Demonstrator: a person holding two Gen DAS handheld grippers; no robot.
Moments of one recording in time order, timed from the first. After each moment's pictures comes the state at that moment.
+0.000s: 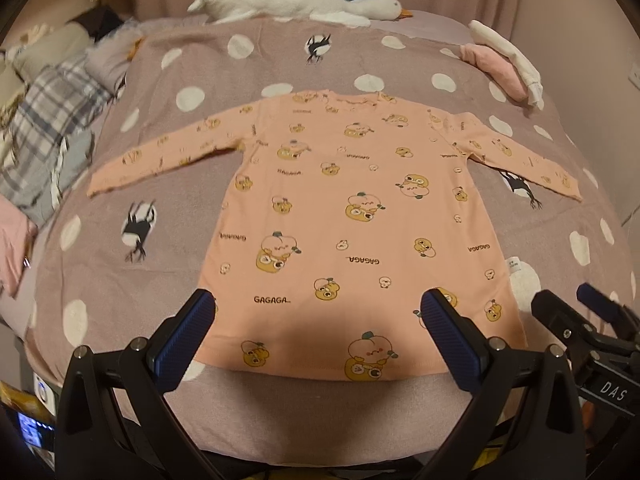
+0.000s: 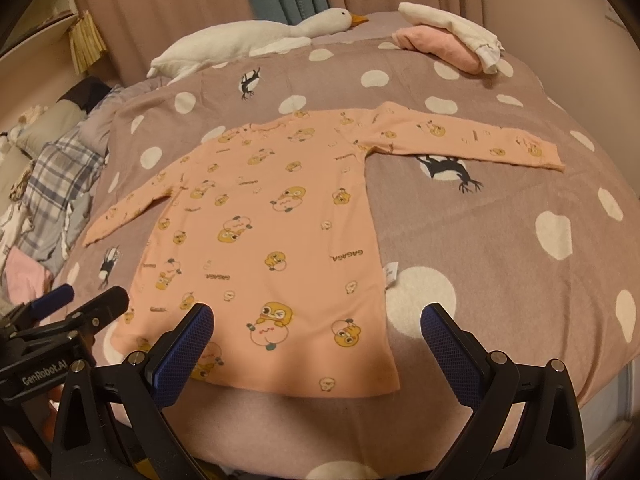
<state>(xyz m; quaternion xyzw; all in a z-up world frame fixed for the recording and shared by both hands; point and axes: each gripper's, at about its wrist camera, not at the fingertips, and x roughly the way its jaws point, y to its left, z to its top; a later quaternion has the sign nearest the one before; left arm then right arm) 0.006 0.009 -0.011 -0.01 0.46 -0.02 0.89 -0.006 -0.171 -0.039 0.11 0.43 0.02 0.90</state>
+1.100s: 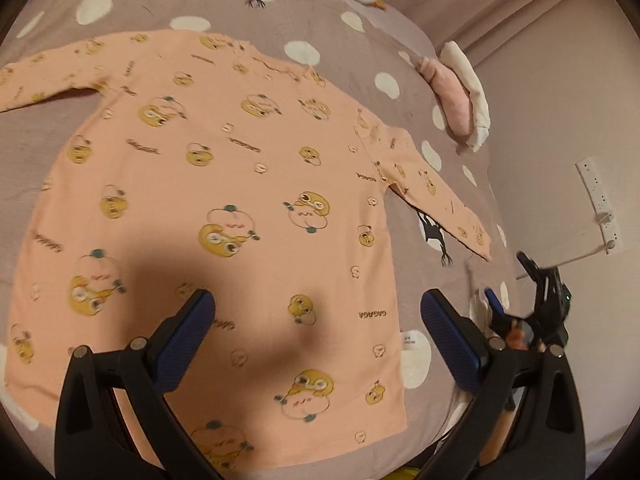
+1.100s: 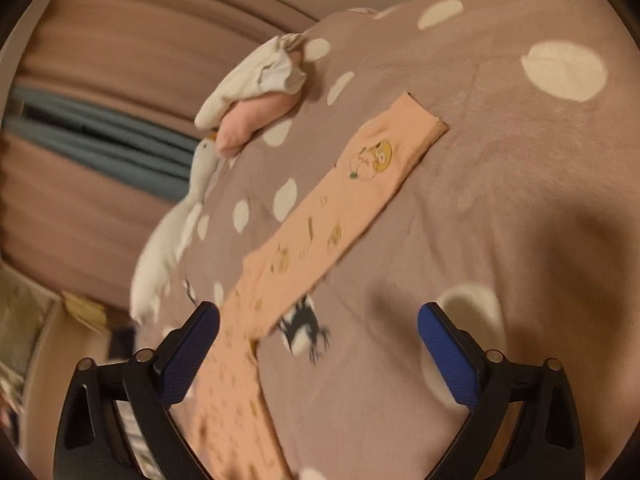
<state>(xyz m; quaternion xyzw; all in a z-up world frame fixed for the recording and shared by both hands) 0.107 -0.027 -0.051 -0.22 0.51 -0.18 0.81 0.081 -0.460 -0.108 0.53 0.27 -0.02 0.80</state>
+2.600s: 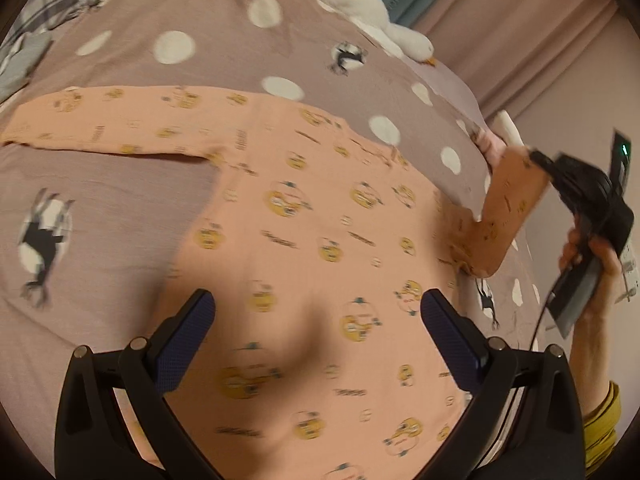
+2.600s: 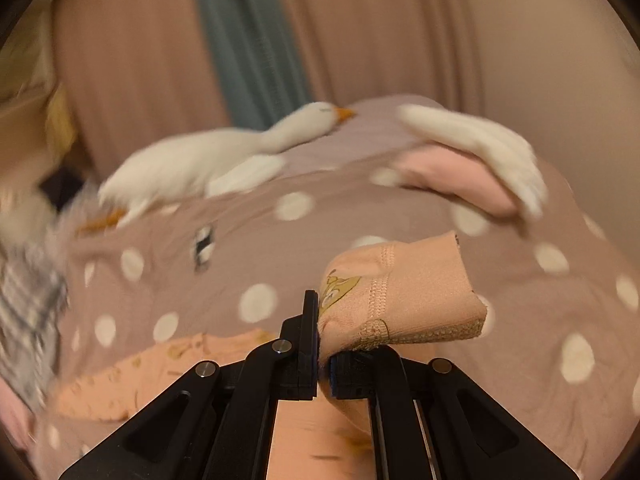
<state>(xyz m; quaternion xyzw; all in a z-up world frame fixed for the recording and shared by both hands) 0.128 0.097 -0.038 -0.23 0.46 -0.09 0.86 0.266 -0.190 0.066 0.07 0.29 0.00 0.95</state>
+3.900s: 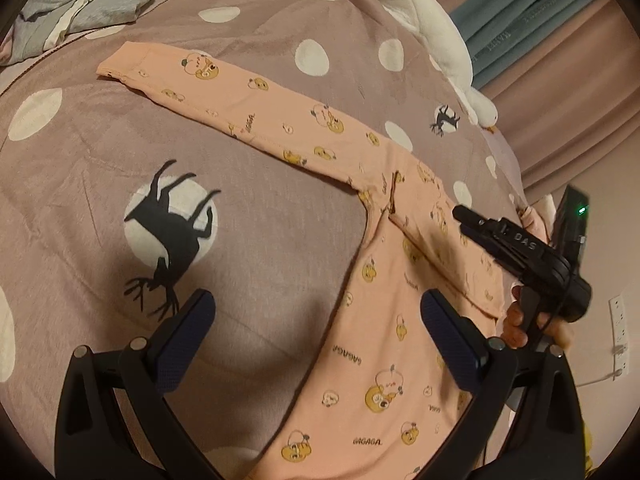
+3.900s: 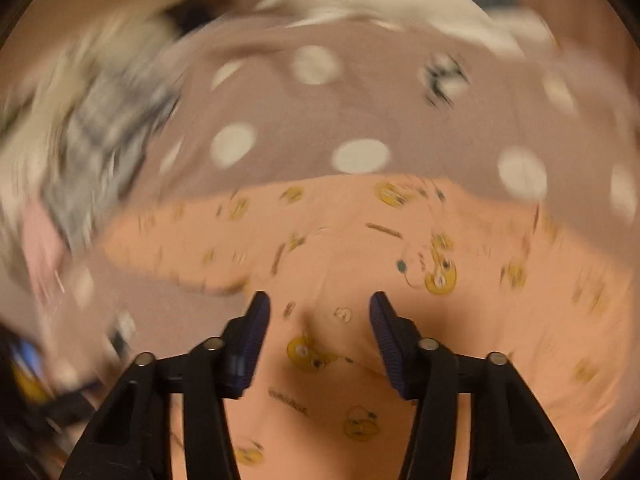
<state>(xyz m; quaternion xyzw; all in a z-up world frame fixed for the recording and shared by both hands) 0.102 0.218 -0.068 -0.33 0.43 0.00 0.84 0.302 -0.021 -0.038 0.06 0.46 0.23 0.86</state>
